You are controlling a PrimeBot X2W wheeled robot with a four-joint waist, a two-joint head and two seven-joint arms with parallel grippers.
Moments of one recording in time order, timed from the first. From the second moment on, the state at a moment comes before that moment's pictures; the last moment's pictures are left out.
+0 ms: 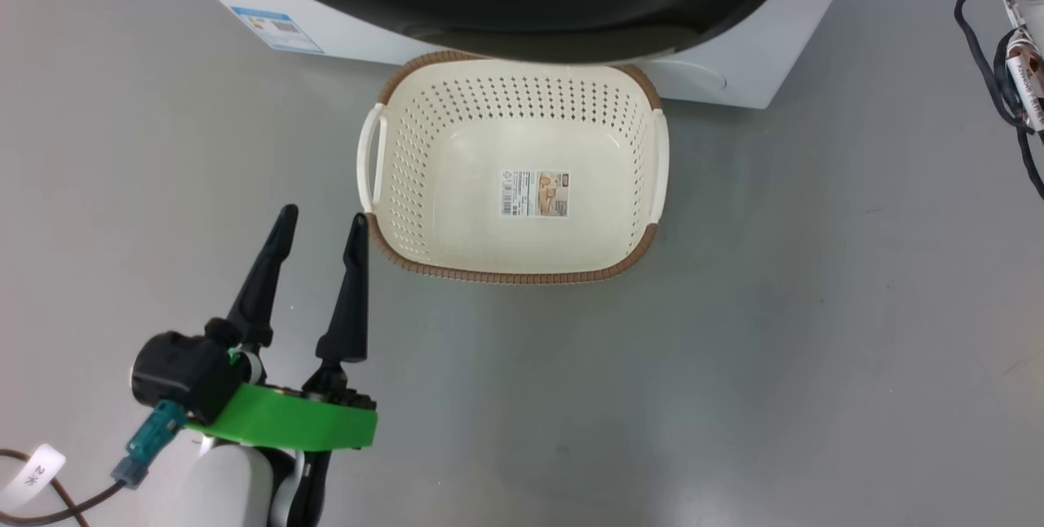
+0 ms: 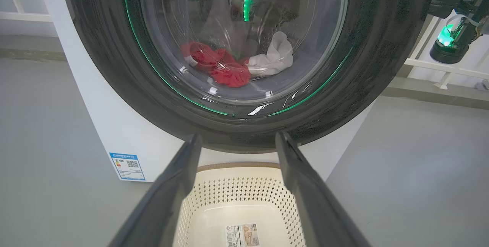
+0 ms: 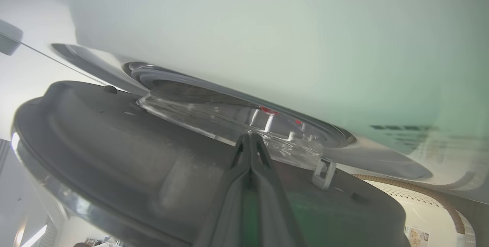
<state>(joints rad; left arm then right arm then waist) -0.28 0.03 -0.20 0.08 -0.30 -0.13 -0.25 -1.39 -0.38 0.52 0.82 1.64 0.13 0.52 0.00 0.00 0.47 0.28</state>
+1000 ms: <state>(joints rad) -0.18 0.03 -0.23 0.11 -0.30 -0.12 -0.25 -1.00 -0.37 0.57 0.53 1.63 0.13 0.62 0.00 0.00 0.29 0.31</state>
